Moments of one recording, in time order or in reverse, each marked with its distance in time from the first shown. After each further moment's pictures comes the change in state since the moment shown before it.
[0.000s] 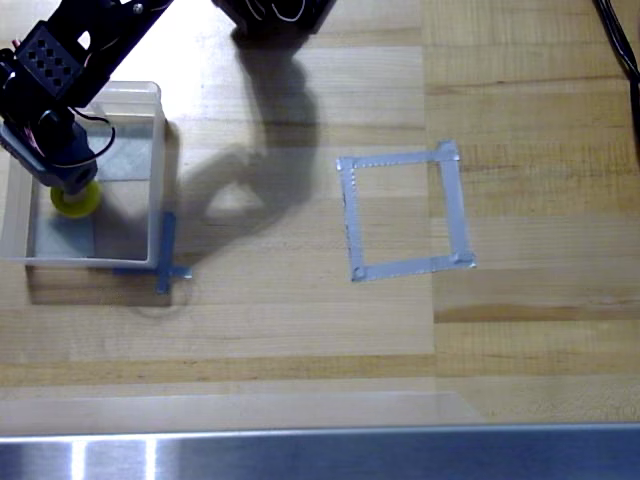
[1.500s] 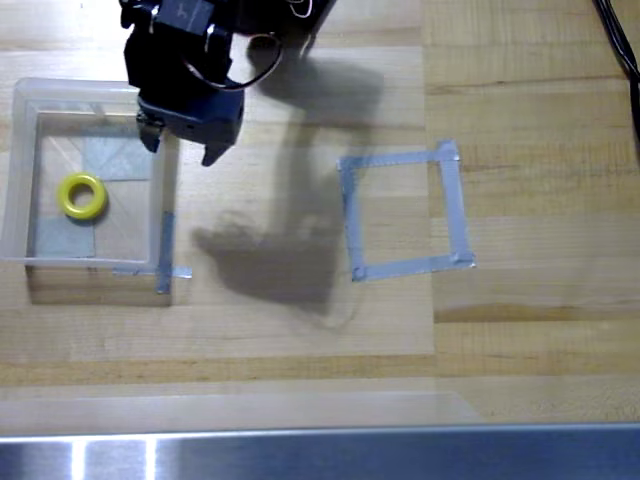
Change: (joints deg) arm -31.3 47.6 20.1 24.3 -0.3
